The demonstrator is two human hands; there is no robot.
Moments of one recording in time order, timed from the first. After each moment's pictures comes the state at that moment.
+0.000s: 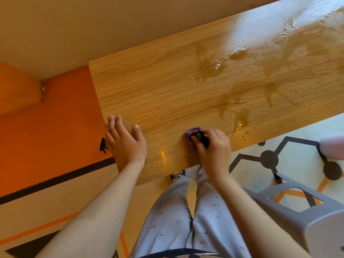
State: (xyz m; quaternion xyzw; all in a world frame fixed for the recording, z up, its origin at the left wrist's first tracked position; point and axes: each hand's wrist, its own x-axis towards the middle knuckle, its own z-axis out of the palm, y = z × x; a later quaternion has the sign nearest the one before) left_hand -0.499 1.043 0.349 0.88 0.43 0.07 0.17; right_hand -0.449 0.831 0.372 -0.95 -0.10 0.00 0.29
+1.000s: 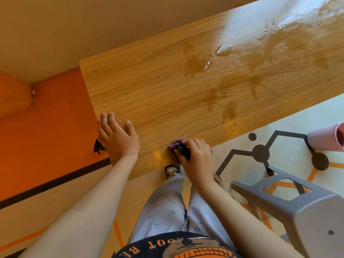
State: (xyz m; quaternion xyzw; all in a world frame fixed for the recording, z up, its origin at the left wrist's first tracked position) left_hand -0.499 1.041 0.355 0.89 0.42 0.05 0.17; right_hand -0.497 0.832 0.376 -0.95 -0.14 0.04 0.28
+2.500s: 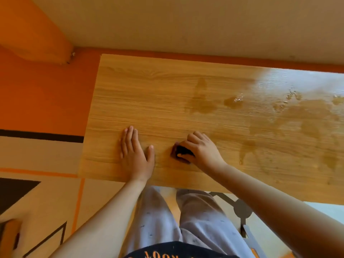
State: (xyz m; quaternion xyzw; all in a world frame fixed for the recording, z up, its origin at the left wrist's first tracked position) left_hand -0.457 0.913 0.350 0.87 0.46 0.10 0.17; right_hand -0.284 0.778 0.384 -0.77 -0.60 0.12 0.19
